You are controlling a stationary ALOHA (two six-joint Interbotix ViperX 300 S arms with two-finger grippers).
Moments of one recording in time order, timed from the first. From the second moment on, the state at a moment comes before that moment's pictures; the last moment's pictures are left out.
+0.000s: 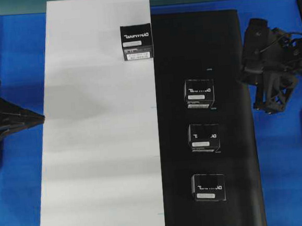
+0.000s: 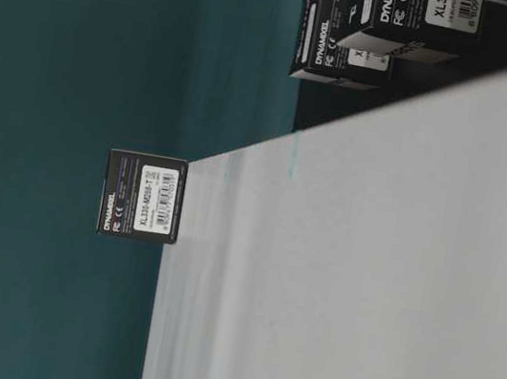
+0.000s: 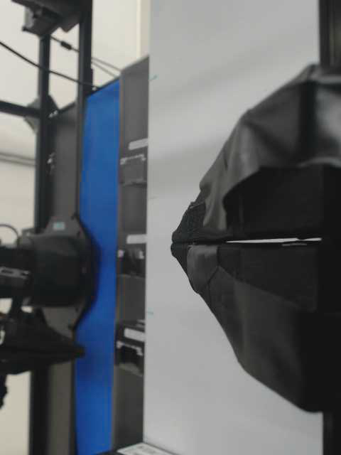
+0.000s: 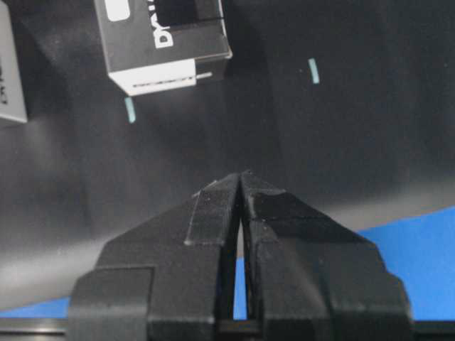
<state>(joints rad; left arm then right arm) -0.05 -1.00 1.05 0.01 0.00 -0.05 -0.28 -0.52 0.88 -0.03 0.63 -0.07</state>
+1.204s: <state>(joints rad) -0.05 -1.00 1.04 0.01 0.00 -0.06 -0.25 -0.27 0.77 -0.02 0.60 -0.14</state>
